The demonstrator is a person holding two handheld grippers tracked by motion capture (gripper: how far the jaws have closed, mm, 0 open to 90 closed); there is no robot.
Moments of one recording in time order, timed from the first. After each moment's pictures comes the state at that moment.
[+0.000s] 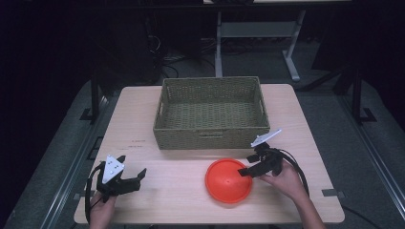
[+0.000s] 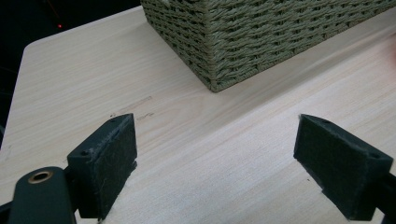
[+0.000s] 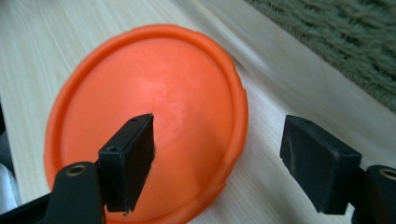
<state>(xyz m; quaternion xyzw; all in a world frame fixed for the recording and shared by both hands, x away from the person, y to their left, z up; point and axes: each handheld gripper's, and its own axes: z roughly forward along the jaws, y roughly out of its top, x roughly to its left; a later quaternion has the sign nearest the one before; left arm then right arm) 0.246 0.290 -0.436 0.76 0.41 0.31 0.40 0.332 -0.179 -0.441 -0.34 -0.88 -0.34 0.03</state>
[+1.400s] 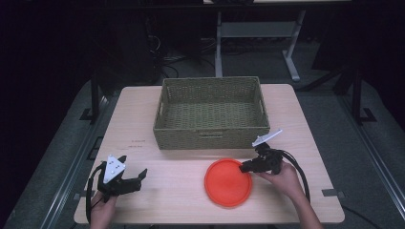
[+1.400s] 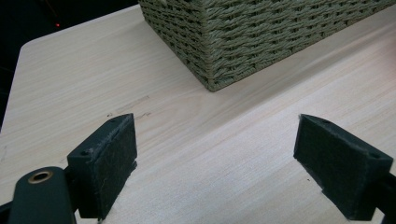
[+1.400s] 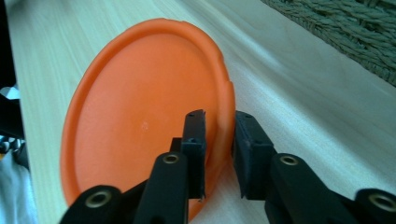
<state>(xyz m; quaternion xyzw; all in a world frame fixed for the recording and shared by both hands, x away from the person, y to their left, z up) 0.246 0.288 -0.436 0.76 0.41 0.31 0.40 0.337 -0.184 -0.450 -0.35 -0.86 -0.36 0.07</state>
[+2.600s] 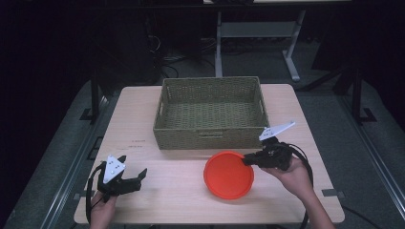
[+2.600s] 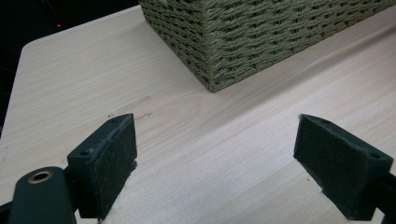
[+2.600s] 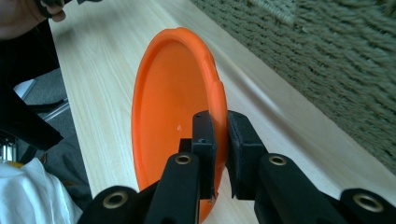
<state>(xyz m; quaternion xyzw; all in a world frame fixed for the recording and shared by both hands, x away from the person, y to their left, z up) 0.246 0.288 -0.436 0.77 0.40 0.31 0.40 0.312 -0.186 -0.379 -0.32 -0.86 -0.40 0.02</state>
